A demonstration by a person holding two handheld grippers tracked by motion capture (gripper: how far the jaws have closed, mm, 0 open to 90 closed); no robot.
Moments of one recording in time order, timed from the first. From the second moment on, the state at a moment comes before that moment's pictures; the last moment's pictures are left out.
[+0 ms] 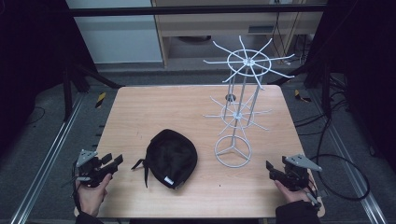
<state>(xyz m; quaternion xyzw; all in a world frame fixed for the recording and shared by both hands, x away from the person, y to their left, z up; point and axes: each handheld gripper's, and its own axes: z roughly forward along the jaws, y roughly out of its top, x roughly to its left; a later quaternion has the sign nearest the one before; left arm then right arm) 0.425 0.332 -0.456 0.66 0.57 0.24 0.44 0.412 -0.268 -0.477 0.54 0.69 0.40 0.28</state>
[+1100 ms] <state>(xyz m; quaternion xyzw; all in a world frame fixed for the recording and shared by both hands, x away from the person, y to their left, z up) 0.443 0.270 -0.447 0.71 0.51 0.22 0.44 0.408 -0.143 -0.454 0.39 0.78 0.45 0.19</state>
